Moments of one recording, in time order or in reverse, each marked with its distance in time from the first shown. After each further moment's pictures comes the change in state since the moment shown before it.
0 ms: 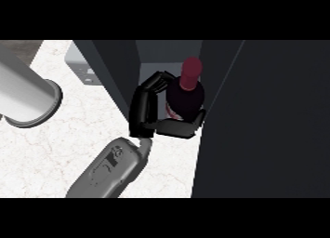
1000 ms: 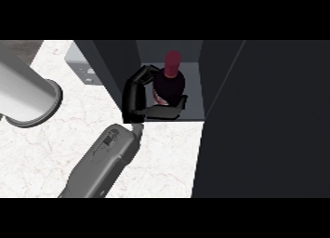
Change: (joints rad) left arm -0.066 0.001 0.135 0.275 0.021 -0.068 -0.199; right arm -0.048 -0.002 -0.015 0.002 0.003 -0.014 0.042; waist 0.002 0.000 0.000
